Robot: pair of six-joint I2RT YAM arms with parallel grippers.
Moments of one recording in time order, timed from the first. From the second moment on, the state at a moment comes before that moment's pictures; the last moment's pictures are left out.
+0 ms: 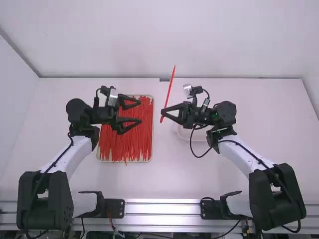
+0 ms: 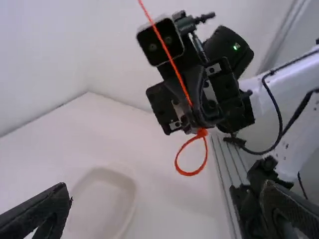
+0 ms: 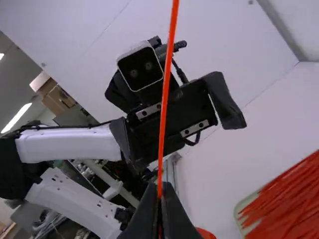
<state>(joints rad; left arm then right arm) 0.05 1.34 0.69 0.89 1.44 -0.52 0.30 1.43 0.72 1.03 -1.22 1.02</state>
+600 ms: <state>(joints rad) -0.01 1.34 0.96 -0.10 1.07 -0.15 0.08 1.43 0.72 0.83 -1.15 0.82</state>
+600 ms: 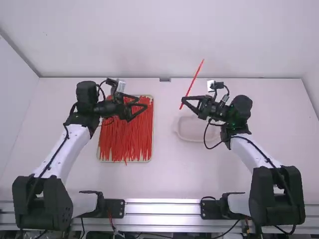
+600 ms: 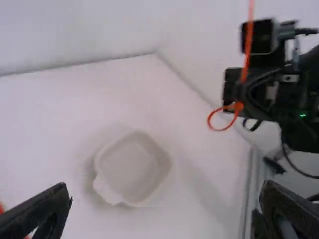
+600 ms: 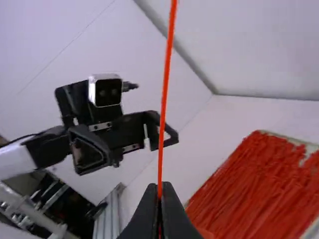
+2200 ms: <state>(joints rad) -0.11 1.34 0.77 -0.41 0.10 -0.19 0.26 1.43 0.72 -0.11 0.09 0.21</state>
